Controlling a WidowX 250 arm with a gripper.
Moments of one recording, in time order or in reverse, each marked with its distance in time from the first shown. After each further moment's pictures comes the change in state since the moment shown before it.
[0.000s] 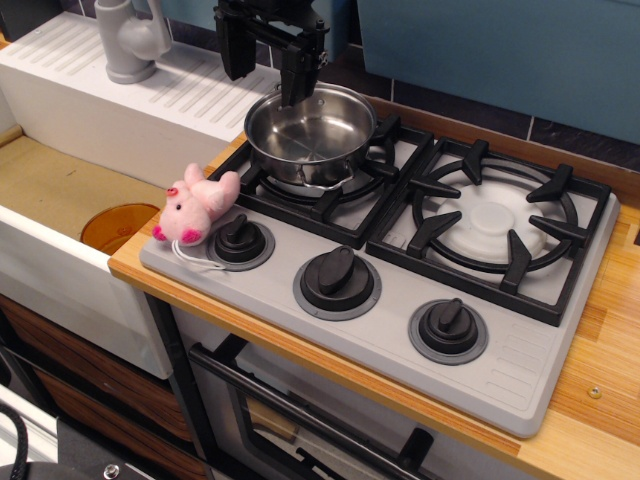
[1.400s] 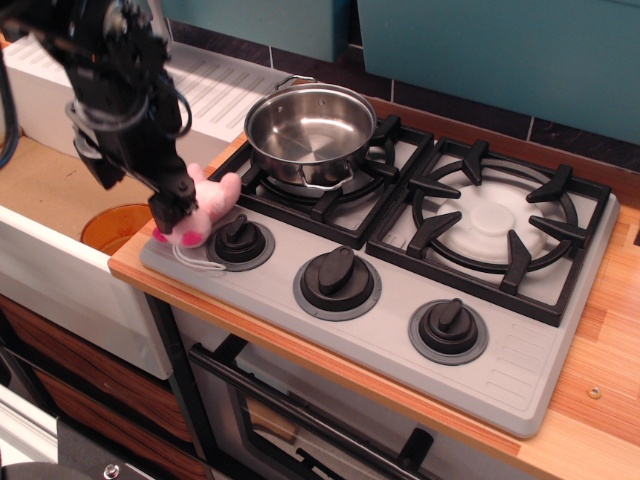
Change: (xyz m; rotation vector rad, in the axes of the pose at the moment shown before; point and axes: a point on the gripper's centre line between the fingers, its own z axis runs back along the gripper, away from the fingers) arm -0.121 0.012 -0.040 0.217 -0.275 0.064
